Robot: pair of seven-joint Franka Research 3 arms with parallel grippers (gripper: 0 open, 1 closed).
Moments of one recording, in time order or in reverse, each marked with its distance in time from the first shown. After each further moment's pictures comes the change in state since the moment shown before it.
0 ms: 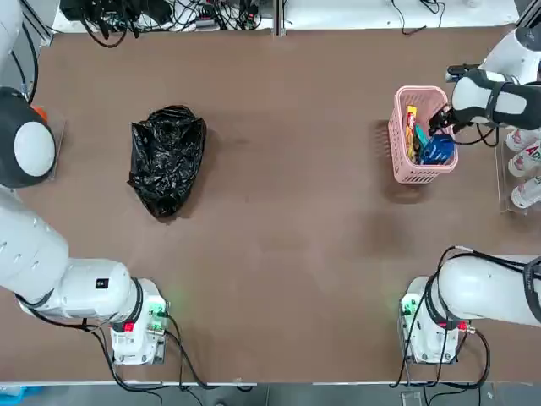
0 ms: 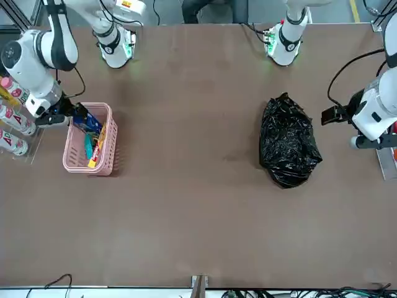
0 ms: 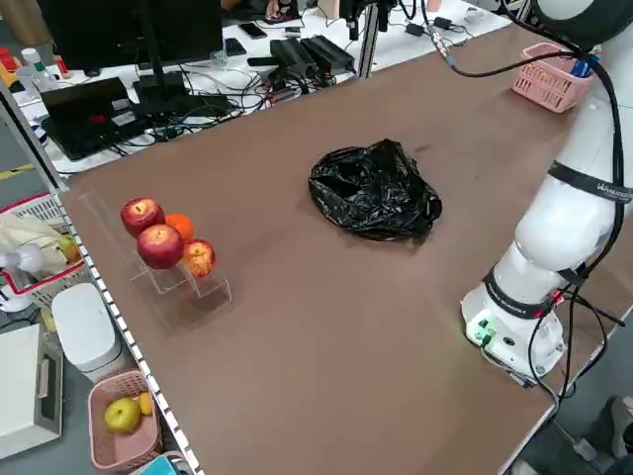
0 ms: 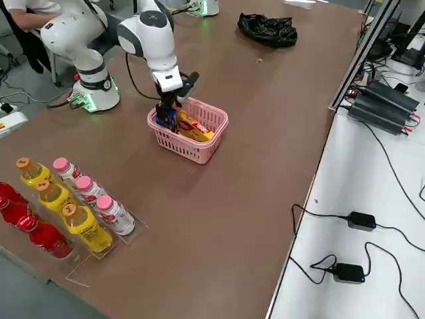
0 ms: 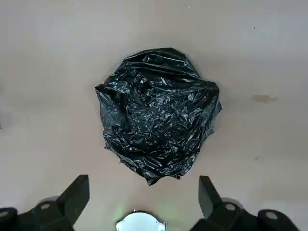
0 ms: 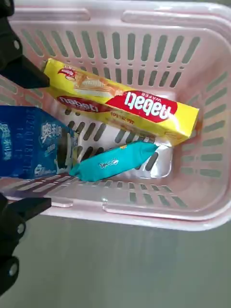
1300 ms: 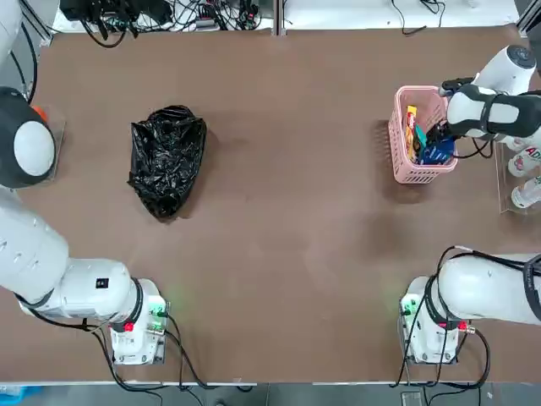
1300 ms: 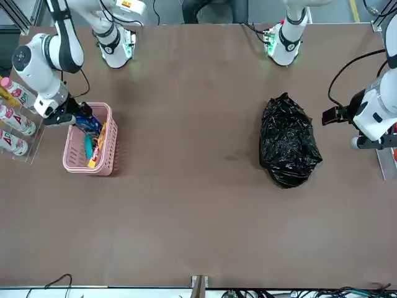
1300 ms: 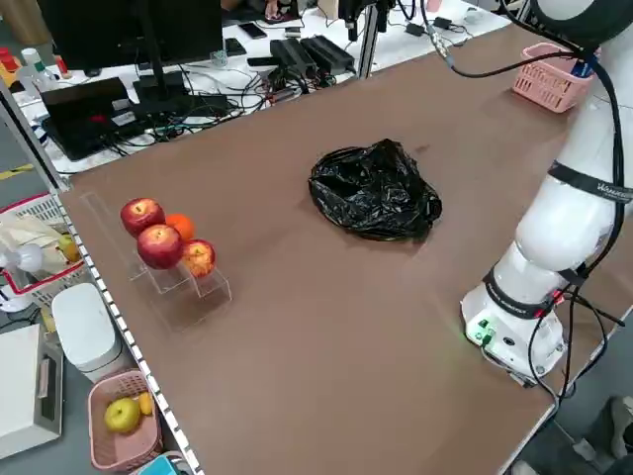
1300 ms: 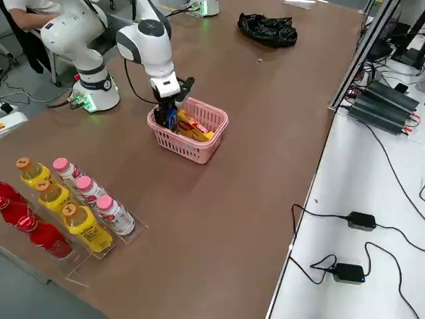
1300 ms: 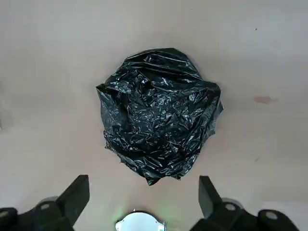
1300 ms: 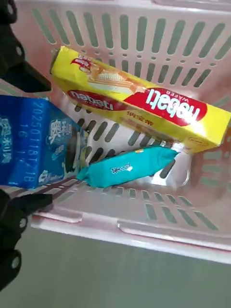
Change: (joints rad) left arm 0.005 0.000 0.001 0.000 0.000 0.001 -0.004; right arm 0.000 0.015 -0.004 -0.054 0.000 0.049 -0.061
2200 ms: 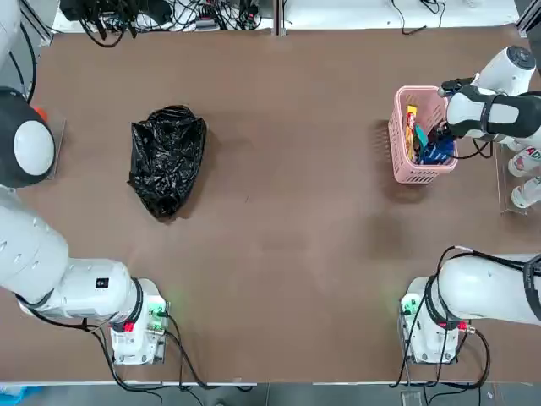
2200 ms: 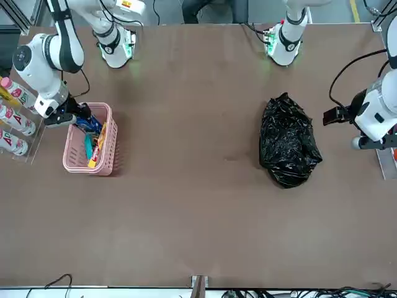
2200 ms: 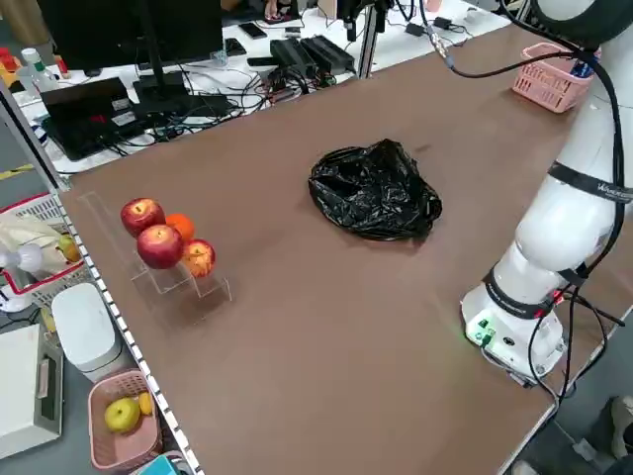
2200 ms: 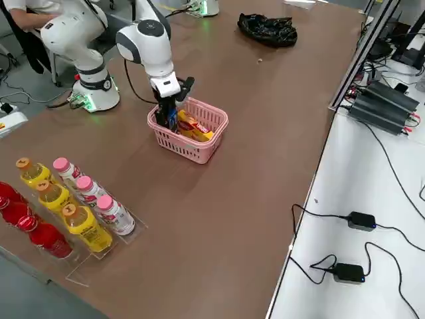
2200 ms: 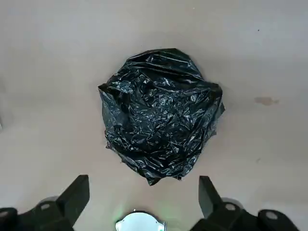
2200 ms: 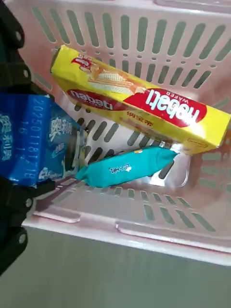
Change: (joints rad) left arm 0.004 0.000 0.005 0.000 0.000 0.000 0.000; right arm 0.000 0.000 0.000 -0.002 0.000 0.008 -0.013
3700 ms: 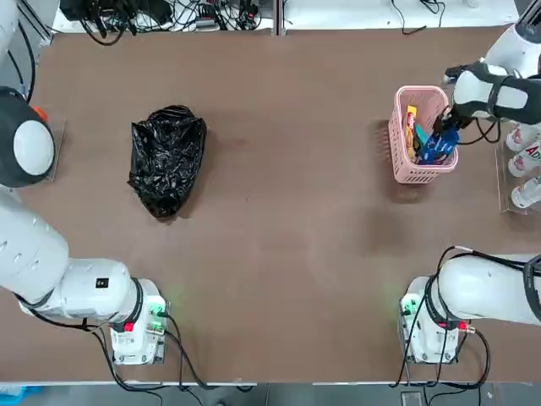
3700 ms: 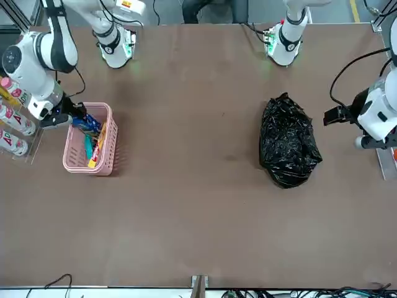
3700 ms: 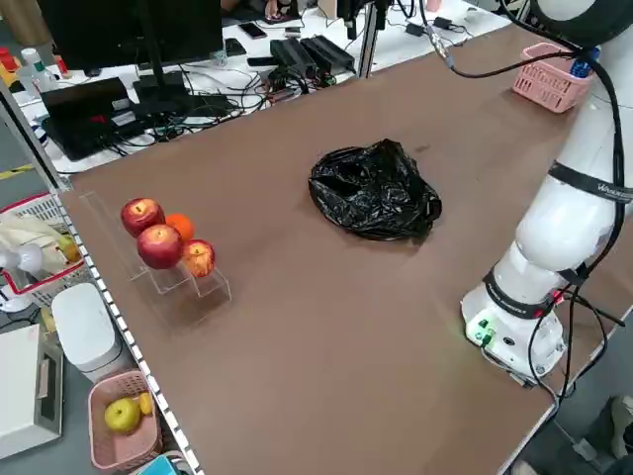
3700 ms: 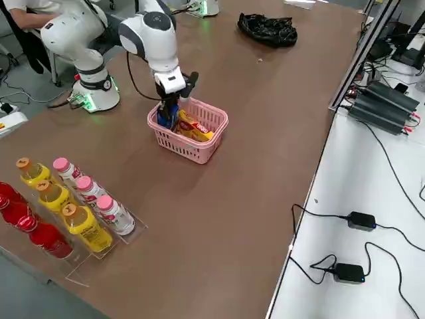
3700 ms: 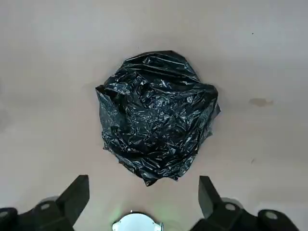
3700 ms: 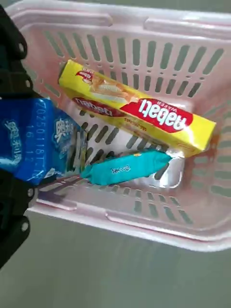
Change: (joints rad) left arm 0.004 -0.002 0.004 0.009 -0.018 0.000 0.002; right arm 0.001 -0.002 0.002 0.132 0.001 -0.194 -0.023
